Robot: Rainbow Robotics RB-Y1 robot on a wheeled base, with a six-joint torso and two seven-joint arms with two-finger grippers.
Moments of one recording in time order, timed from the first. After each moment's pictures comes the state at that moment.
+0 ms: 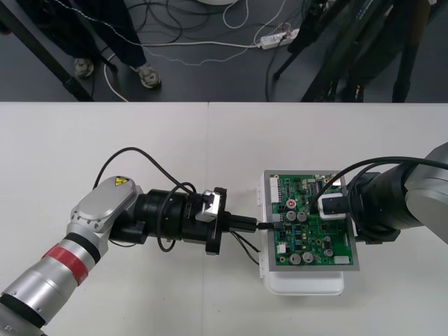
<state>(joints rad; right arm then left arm) -0.29 -0.89 0.40 -2.16 2.43 -1.57 -0.74 -0.44 0.32 -0.46 -1.08 -1.07 -1.32 -0.46</state>
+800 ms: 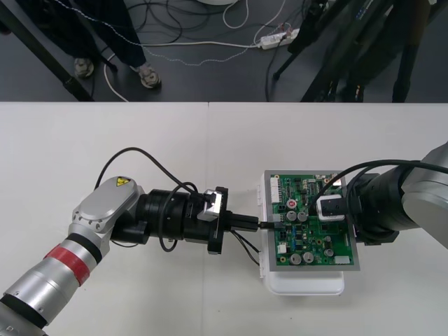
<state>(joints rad) -0.29 -0.88 0.42 -2.16 2.45 -1.57 -0.74 -0.44 0.31 -0.46 -1.08 -1.06 -1.30 -0.46</state>
